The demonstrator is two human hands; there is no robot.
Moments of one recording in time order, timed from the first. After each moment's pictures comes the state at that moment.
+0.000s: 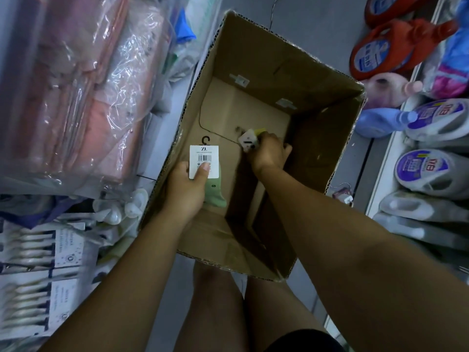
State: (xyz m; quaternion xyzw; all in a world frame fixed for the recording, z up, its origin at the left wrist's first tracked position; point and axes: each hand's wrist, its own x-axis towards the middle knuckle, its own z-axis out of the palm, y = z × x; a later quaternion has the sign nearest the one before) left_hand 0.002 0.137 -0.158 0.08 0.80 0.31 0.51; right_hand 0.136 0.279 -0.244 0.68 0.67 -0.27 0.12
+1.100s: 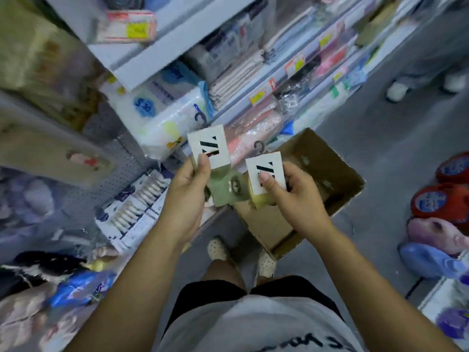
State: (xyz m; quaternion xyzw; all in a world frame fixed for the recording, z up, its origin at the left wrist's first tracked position) left_hand 0.062 0.019 0.164 -0.01 0.66 0.70 0.28; right_hand 0.168 0.179 0.137 0.23 0.70 -0.67 -0.10
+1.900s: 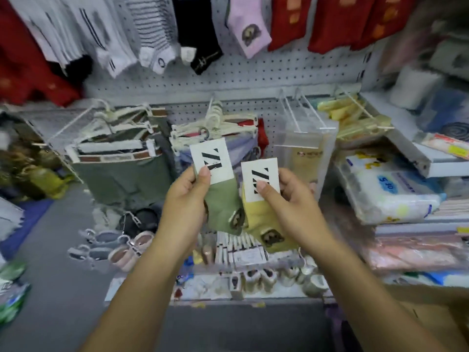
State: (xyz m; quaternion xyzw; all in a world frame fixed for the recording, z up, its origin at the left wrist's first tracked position) left_hand 0.097 -0.390 0.301 -0.10 0.67 0.73 -0.11; right_hand 0.060 -0.209 0.278 -0.14 0.72 -0.68 0.02
